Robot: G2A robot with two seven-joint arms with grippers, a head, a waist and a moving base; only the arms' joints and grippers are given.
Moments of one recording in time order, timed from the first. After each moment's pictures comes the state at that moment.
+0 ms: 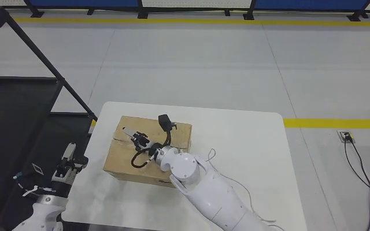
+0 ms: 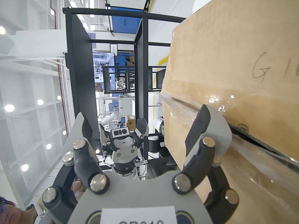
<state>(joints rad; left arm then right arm) 1.55 -1.15 -1.87 -1.76 -0.24 -0.17 -0.27 -0.56 -1.75 0.74 -0.95 0.16 0.04 0.21</state>
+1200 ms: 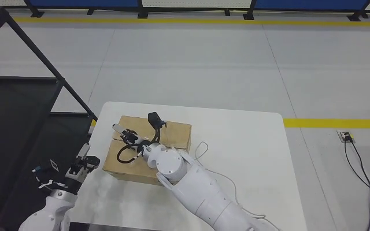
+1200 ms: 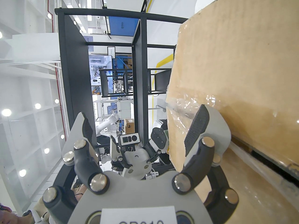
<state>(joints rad) 1.44 -1.15 -1.79 -1.63 -0.19 -0.15 -0.37 -0.46 -1.89 0.73 -0.70 0.17 -0.02 0.18</state>
